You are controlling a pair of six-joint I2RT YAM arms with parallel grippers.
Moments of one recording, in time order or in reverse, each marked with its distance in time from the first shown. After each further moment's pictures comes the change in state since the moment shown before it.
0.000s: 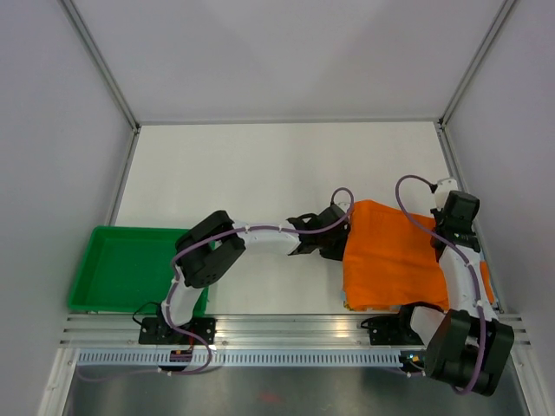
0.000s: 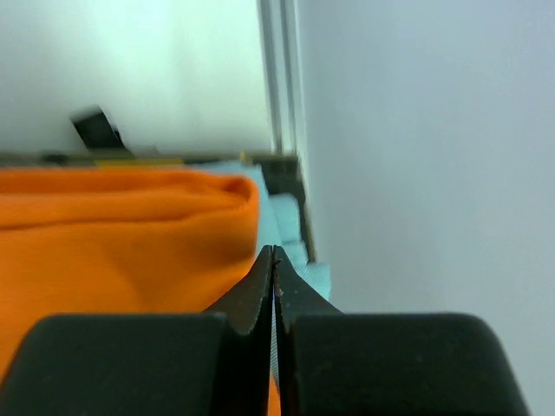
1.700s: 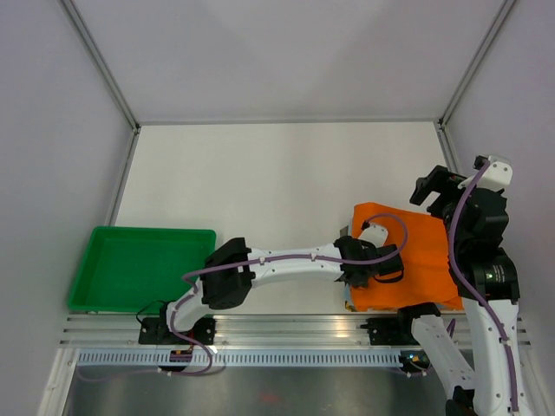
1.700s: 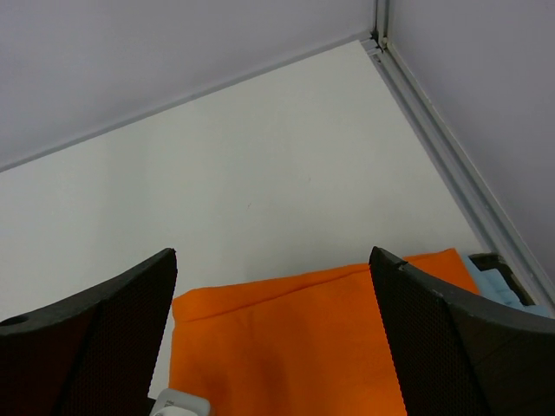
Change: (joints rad) left arm -0.312 0.132 0.592 -0.879 -0.563 -0.065; right arm 0.395 -0.372 0.516 -0.417 -0.091 0.884
